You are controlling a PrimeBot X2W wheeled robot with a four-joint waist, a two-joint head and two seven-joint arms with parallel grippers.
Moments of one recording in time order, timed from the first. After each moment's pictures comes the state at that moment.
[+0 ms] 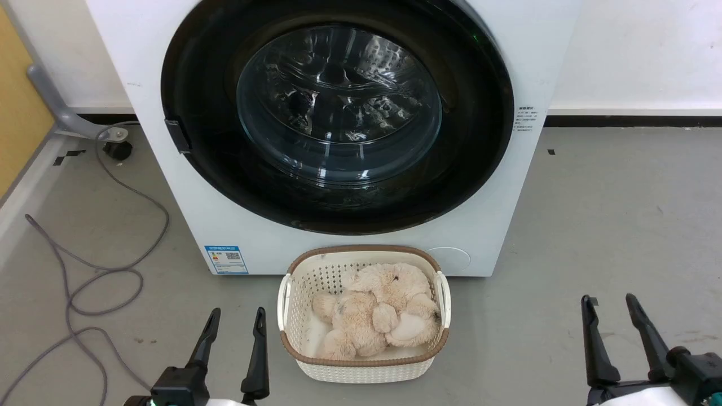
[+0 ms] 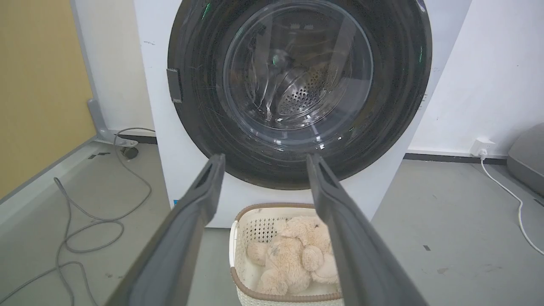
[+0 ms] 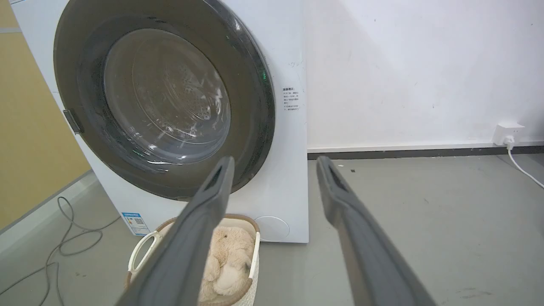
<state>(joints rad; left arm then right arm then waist) 0.09 0.05 -0.09 0.09 -0.15 0.01 -0.26 0.08 -0.07 -0.07 0.06 0.16 0.13 -0.23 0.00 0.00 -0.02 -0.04</state>
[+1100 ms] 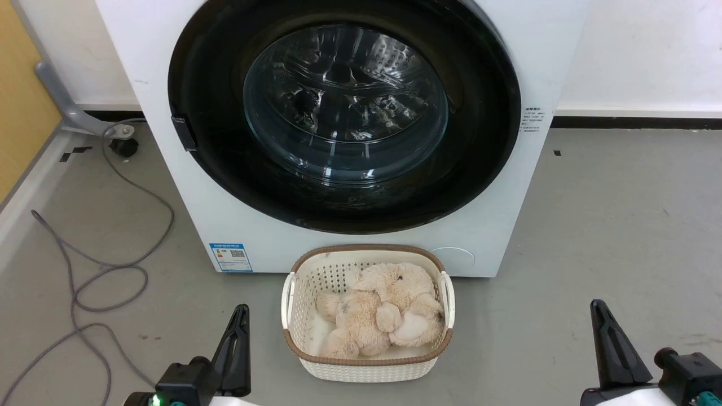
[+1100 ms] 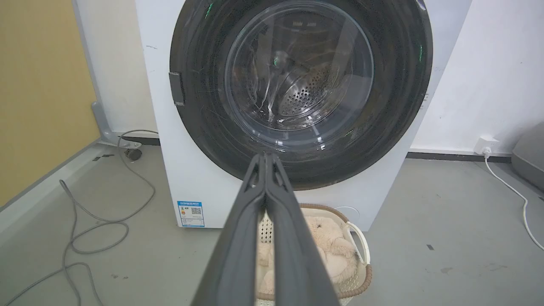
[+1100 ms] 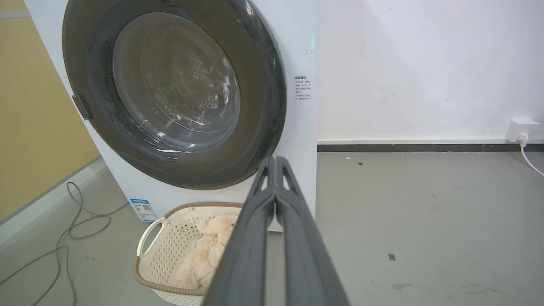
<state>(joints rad) 0.09 0.05 -0.11 0.04 -0.14 0.02 -0.23 0.10 -0.06 -0.05 0.04 0.14 0.13 -0.20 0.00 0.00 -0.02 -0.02</state>
